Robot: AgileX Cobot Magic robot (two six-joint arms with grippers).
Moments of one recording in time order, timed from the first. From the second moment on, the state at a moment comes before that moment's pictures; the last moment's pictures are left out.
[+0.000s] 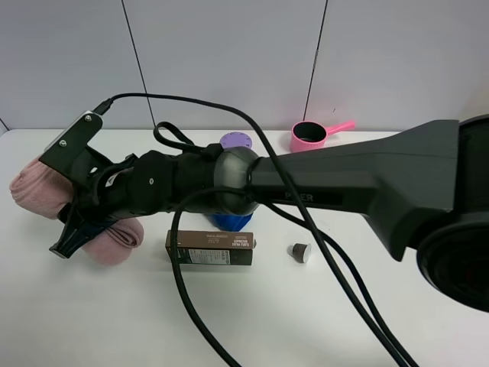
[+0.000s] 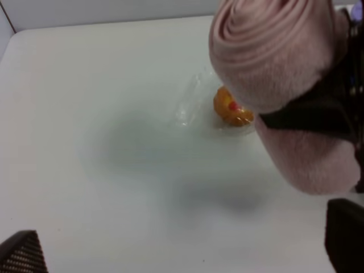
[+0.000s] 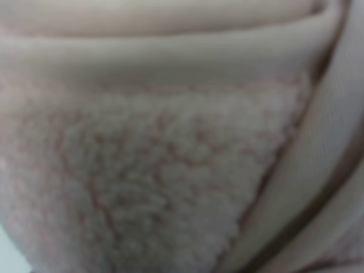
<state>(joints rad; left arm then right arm) 0.02 -0.01 -0.51 0.02 1.06 0.02 1.06 2.18 -1.58 0.75 0.10 -0.92</state>
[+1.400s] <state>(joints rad) 0.02 -0.01 -0.51 0.02 1.06 0.02 1.06 2.28 -1.58 0.75 0.05 -0.92</state>
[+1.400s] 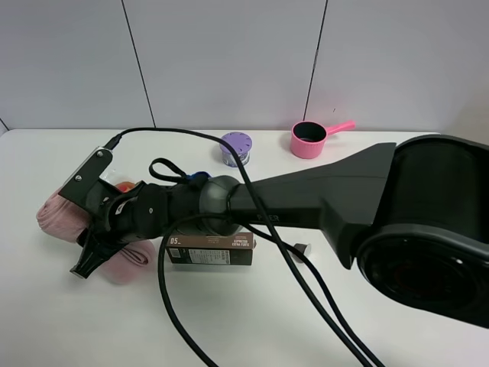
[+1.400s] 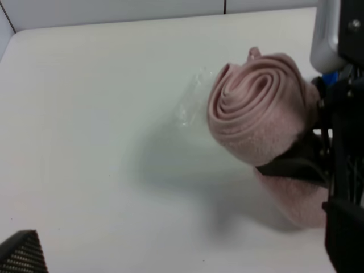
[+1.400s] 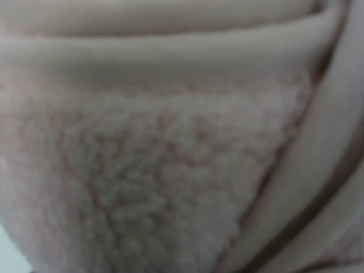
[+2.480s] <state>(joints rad) 0.02 -0.01 -0.51 0.02 1.06 0.02 1.06 2.28 -1.58 0.75 0.07 -0.92</state>
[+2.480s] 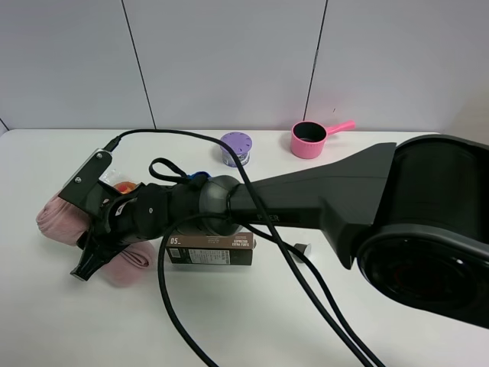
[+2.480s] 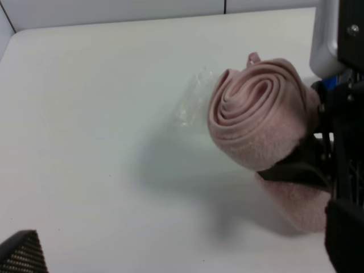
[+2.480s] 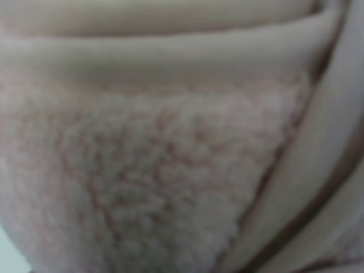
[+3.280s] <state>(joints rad) 0.02 -0.01 -0.51 0.02 1.06 0.02 1.06 2.27 -1.58 0.75 0.04 -0.87</state>
